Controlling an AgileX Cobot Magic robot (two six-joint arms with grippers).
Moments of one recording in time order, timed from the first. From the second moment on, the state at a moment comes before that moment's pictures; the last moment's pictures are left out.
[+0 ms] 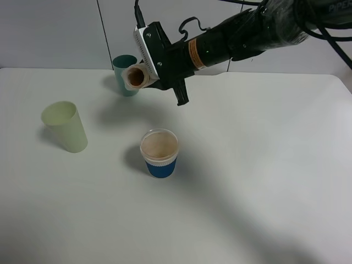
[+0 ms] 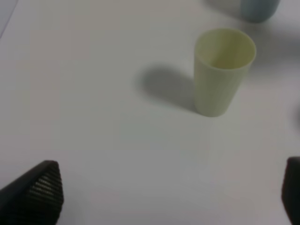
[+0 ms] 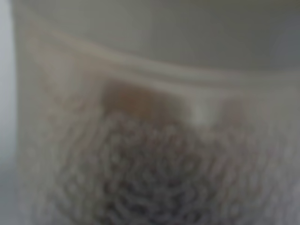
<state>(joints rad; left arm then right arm) 0.04 0.00 -0.51 -0.02 1.05 0.01 0.52 2.04 -1.40 -1.75 -0.59 0.07</state>
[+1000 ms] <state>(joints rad) 0.04 0.00 -0.51 -0.02 1.05 0.01 0.54 2.04 -1.40 -1.75 -0.59 -0.17</state>
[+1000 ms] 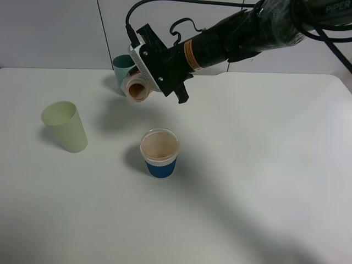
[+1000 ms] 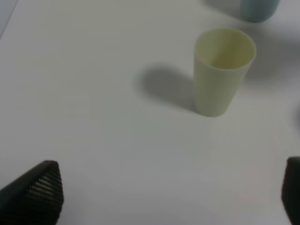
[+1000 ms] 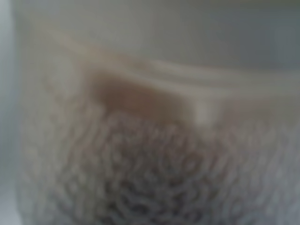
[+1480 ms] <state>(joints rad) 0.04 0.00 -0.51 -0.02 1.05 0.01 0.55 2.04 -1.40 -1.75 -0.63 -0.28</state>
